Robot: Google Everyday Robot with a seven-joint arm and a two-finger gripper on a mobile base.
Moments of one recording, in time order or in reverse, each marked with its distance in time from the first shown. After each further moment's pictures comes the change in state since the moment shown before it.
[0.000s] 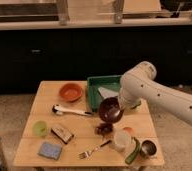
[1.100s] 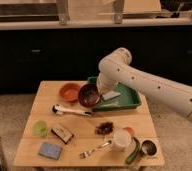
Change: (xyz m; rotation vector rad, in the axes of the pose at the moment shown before) arm 0.098 -0.104 0.001 0.129 0.096 -0.116
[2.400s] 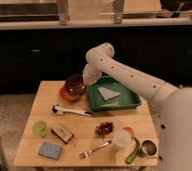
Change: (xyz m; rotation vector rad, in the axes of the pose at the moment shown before) arm 0.078 -0.059 0.065 0.122 -0.004 0.073
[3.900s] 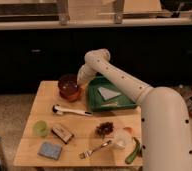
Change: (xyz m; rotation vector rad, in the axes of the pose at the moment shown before) arm 0.030 -0.024 0.064 0.166 -0.021 0.059
